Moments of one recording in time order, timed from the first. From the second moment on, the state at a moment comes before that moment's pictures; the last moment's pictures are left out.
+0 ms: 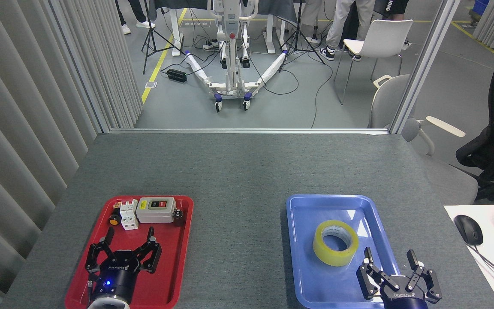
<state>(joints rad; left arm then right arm) -0.08 0.13 -0.07 -1.34 -1.38 0.07 0.24 0.17 -0.13 0.01 -1.61 1.34 0.08 -0.12</state>
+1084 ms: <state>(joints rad) -0.09 0.12 -0.07 -1.32 -1.38 0.07 0.24 0.11 -0.15 0.05 -1.57 1.27 0.08 -0.09</state>
